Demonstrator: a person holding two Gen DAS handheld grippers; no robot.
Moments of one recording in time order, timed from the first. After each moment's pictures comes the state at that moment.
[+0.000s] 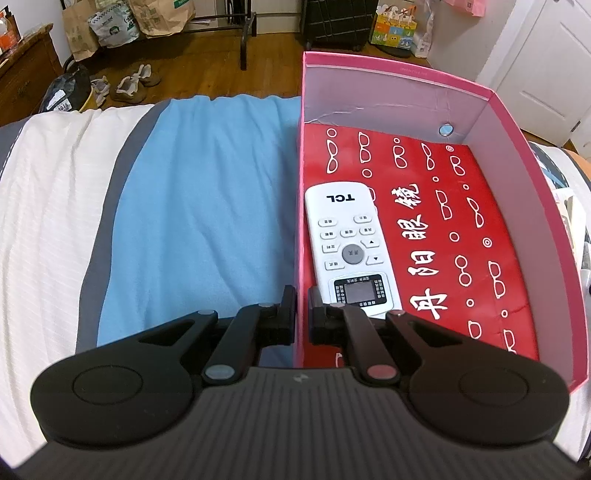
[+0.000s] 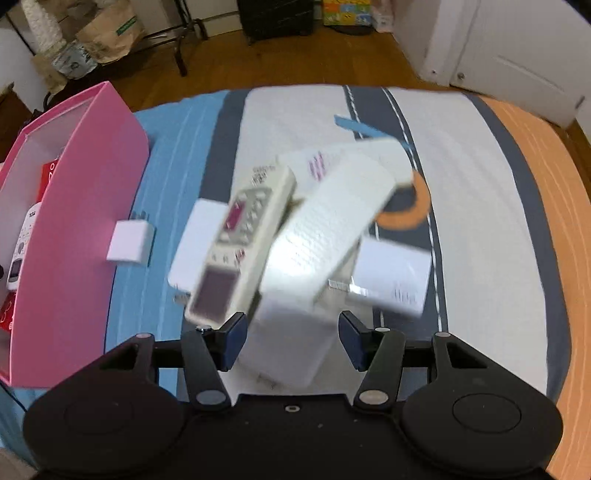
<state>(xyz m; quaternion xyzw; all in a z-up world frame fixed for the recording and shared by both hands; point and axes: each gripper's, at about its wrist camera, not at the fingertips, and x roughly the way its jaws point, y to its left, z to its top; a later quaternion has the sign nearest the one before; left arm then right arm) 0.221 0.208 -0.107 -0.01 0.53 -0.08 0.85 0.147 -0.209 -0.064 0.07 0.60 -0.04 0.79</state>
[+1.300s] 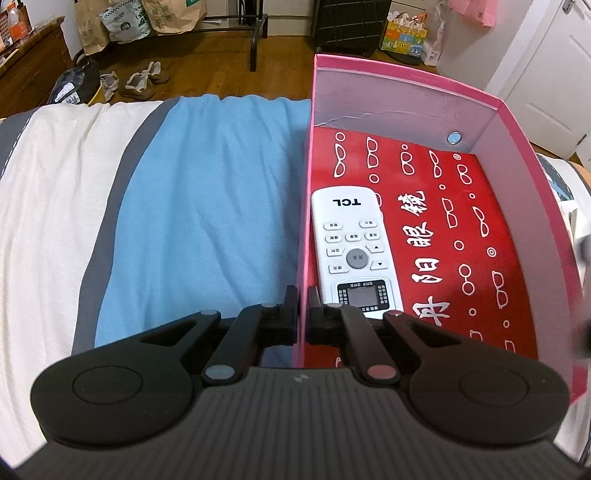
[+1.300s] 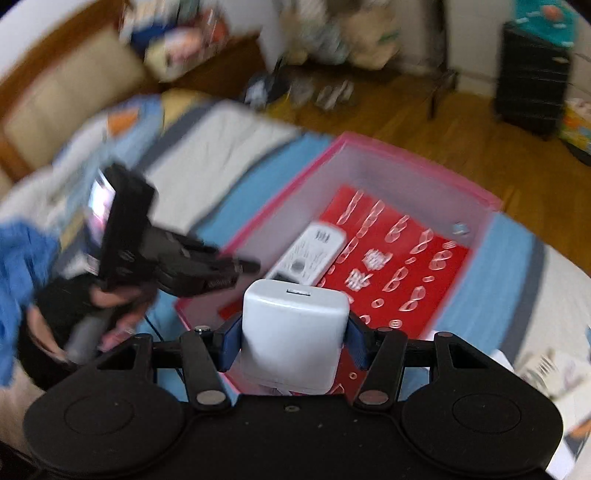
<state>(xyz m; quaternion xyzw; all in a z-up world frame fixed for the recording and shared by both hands) 0.221 0.208 -0.109 -0.02 0.53 -0.07 0.85 0.206 0.021 0.005 -0.07 0.56 0.31 0.76</state>
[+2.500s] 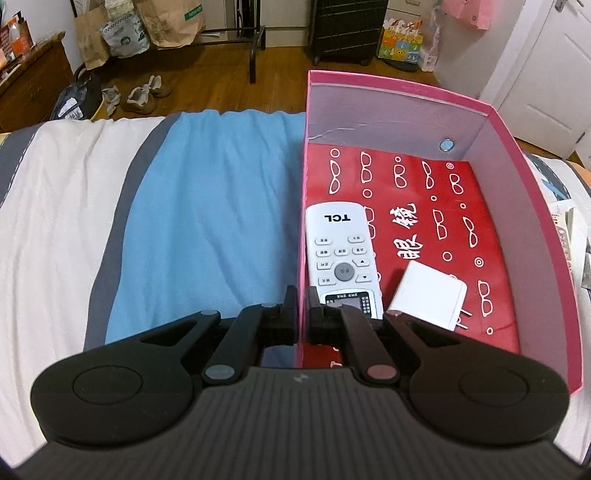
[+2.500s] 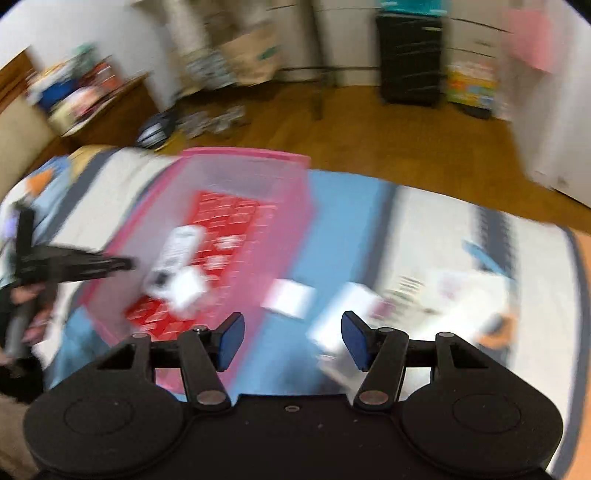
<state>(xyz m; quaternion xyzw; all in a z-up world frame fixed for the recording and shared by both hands) 0.213 0.203 -0.095 -0.01 0.51 -0.07 0.86 0.157 -0.164 0.031 0.03 0.51 0.12 0.85</state>
